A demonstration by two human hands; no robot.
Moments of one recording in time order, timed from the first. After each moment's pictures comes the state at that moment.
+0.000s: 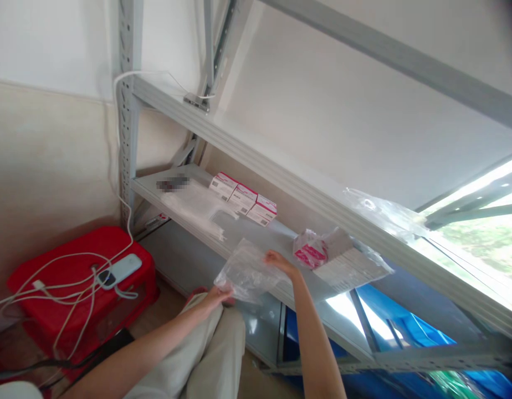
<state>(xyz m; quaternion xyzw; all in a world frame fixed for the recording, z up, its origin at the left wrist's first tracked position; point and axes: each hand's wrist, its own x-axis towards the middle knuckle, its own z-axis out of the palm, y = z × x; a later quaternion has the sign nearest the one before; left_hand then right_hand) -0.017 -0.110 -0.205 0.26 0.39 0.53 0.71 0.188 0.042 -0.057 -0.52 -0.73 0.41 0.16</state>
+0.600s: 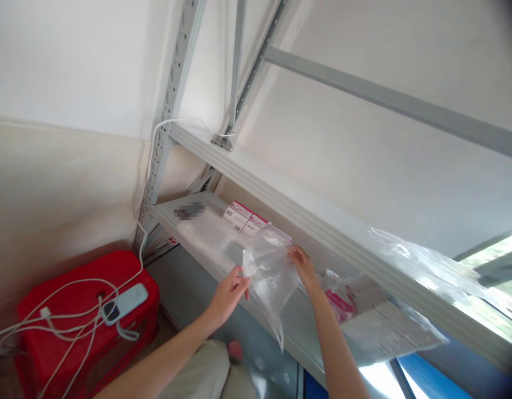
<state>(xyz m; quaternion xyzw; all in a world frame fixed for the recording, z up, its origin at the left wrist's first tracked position) -0.091 -0.080 -0.033 0.50 0.41 0.61 0.46 0.114 0.079 0.047 -0.50 -0.77 0.19 0.35</state>
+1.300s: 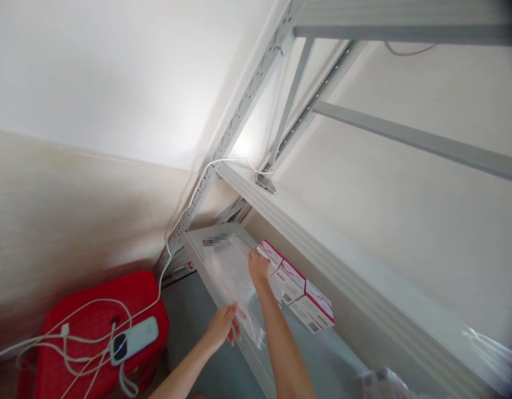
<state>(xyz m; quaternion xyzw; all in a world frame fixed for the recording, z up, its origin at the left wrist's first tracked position) -0.175 -0.007 -0.103 0.37 0.52 0.57 0.52 -0.166 0.168 -0.016 -0.49 -0.84 -0.22 0.07</state>
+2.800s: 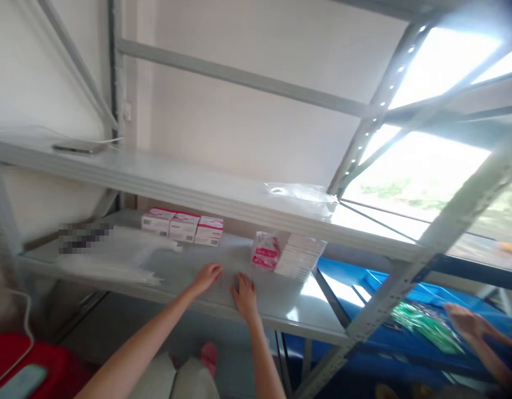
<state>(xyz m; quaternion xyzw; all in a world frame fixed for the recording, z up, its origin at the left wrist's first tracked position) 0.067 0.053 -0.093 0.72 0.47 0.36 0.37 0.242 0.006 -0.126 -0.68 -0.70 0.01 0.24</state>
